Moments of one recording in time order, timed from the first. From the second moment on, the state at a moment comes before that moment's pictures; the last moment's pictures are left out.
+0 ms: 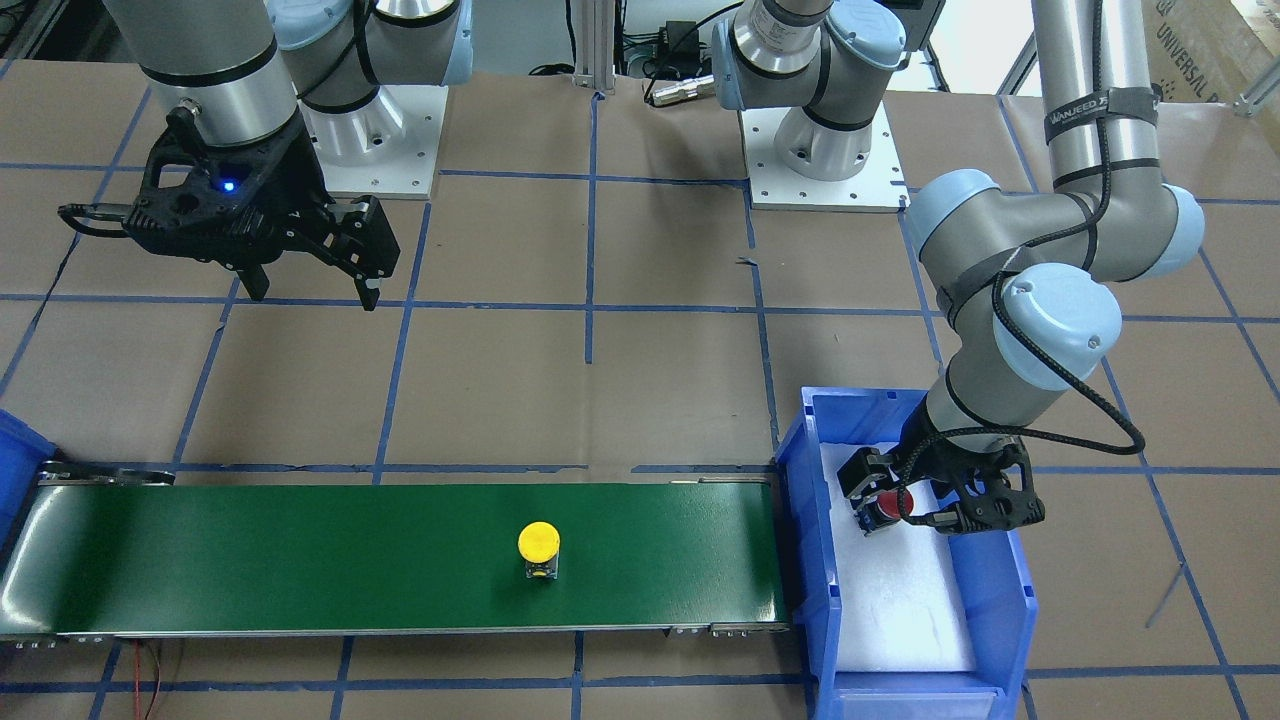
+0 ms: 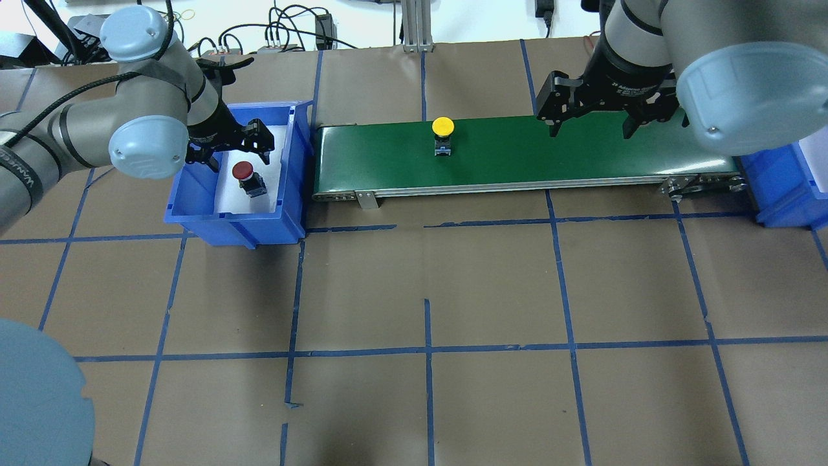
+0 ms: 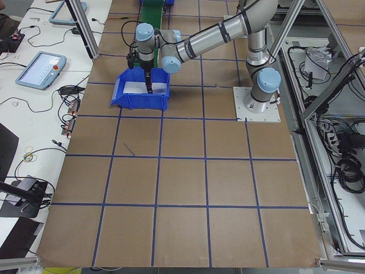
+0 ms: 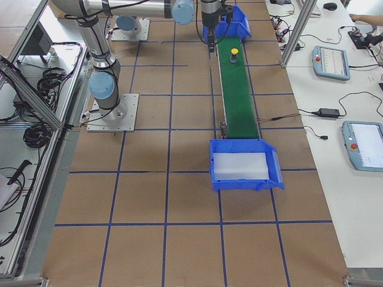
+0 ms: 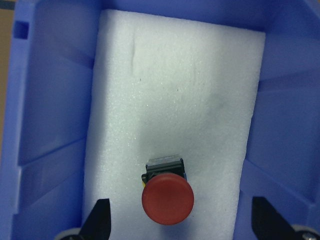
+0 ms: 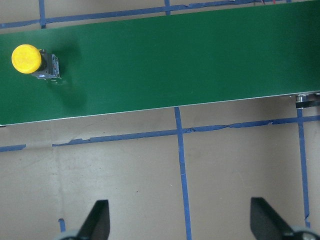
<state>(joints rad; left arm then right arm) -1.44 -1.95 -1.69 -1.01 1.56 0.01 1.62 -1.56 1.63 -1.78 -1.59 0.13</state>
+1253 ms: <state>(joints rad) -1.44 -1.97 -1.69 -1.01 1.56 0.12 1.62 -1.56 1.63 -1.78 -1.59 0.13</state>
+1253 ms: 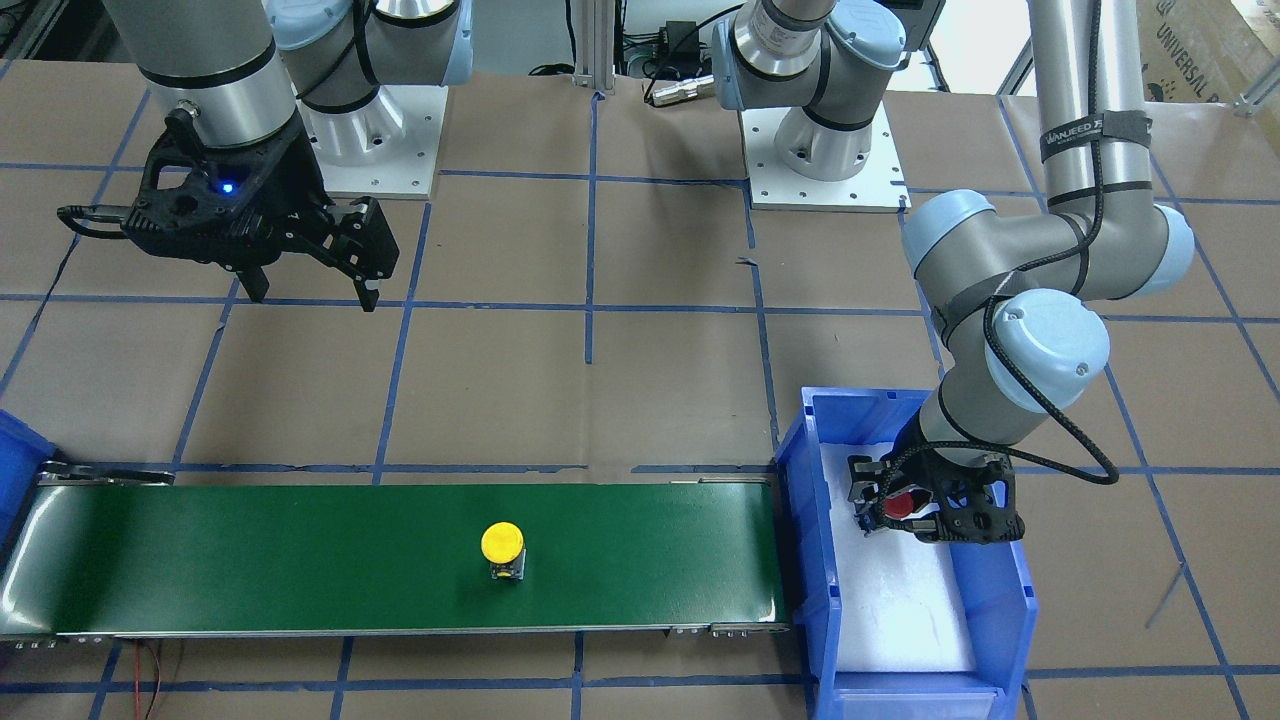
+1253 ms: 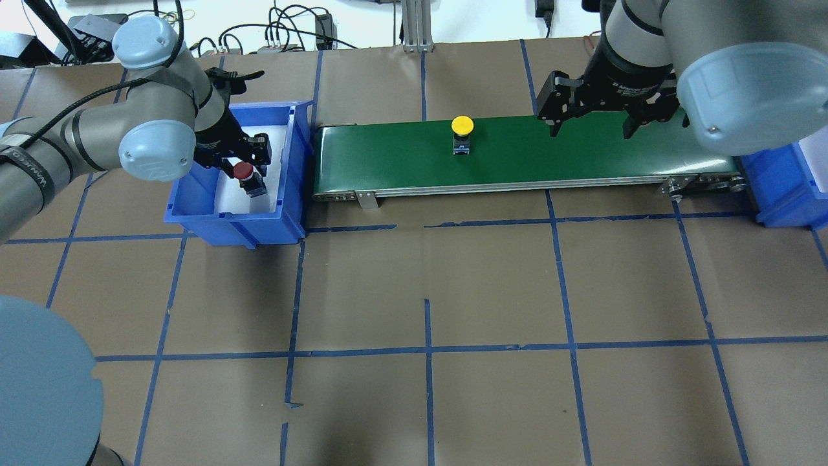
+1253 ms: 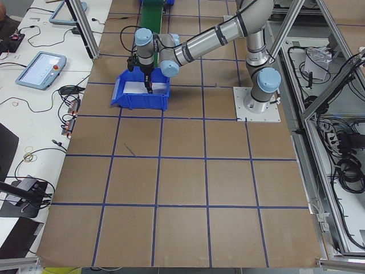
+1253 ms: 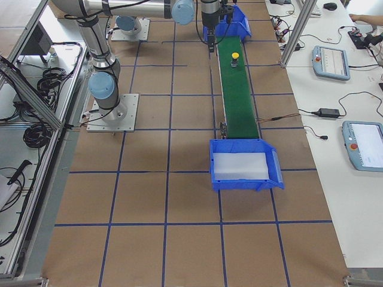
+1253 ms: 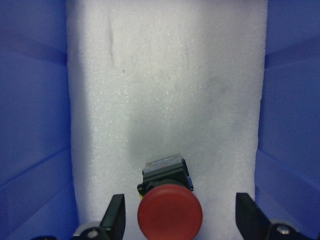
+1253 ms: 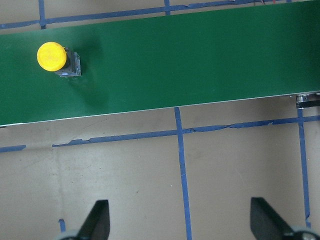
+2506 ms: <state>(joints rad) -1.57 -1.87 -1.40 -1.35 1.56 -0.18 1.62 -1.56 1.63 -1.78 -1.59 0.13</state>
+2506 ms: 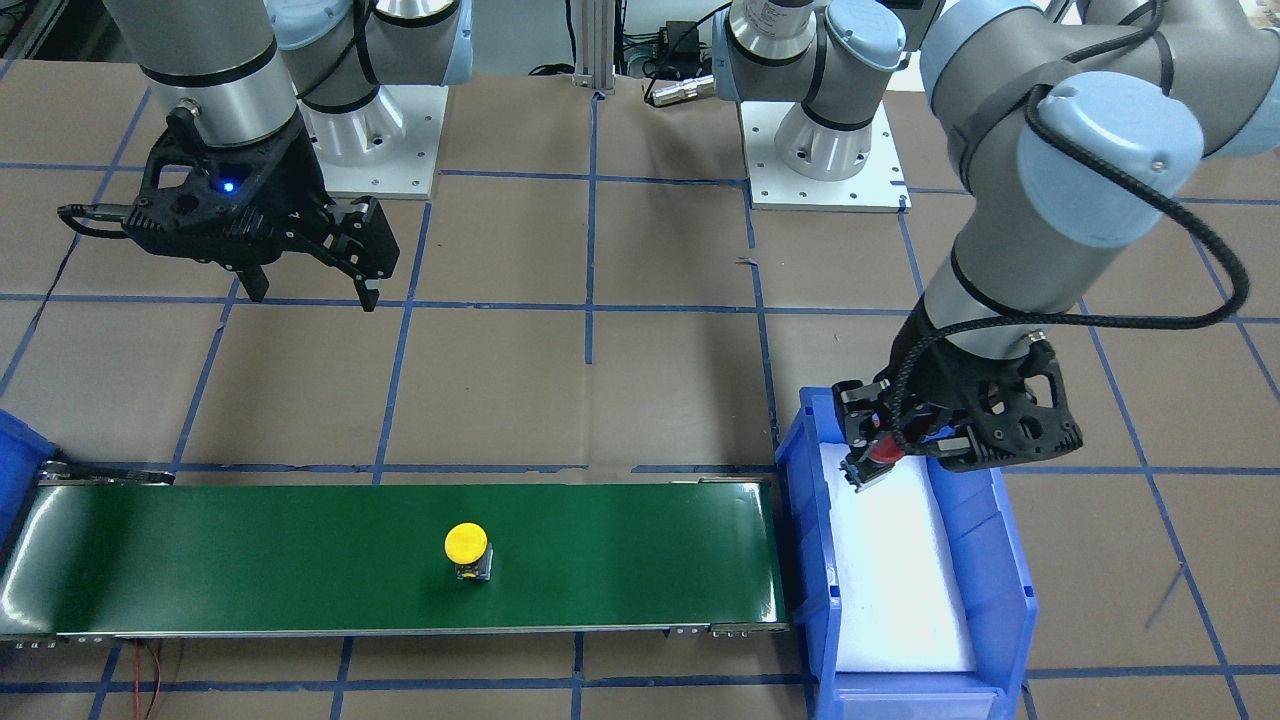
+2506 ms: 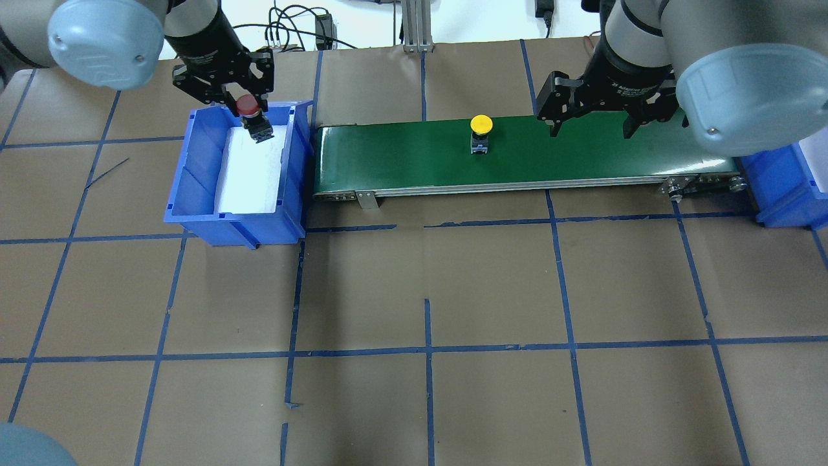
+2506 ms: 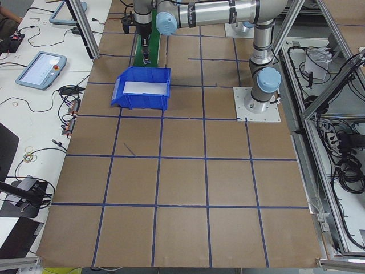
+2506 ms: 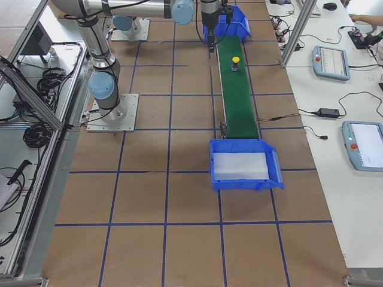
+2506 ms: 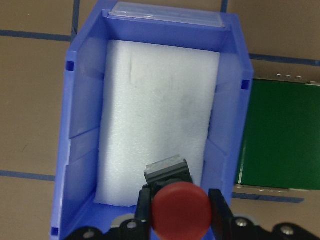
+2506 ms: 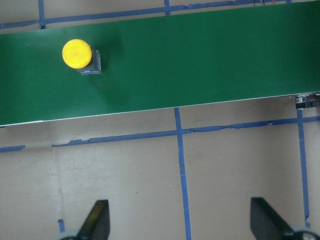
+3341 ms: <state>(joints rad) -1.68 -2.03 -1.40 -1.20 1.53 -0.30 1.62 -1.56 1.63 -1.78 -1.59 0.13</state>
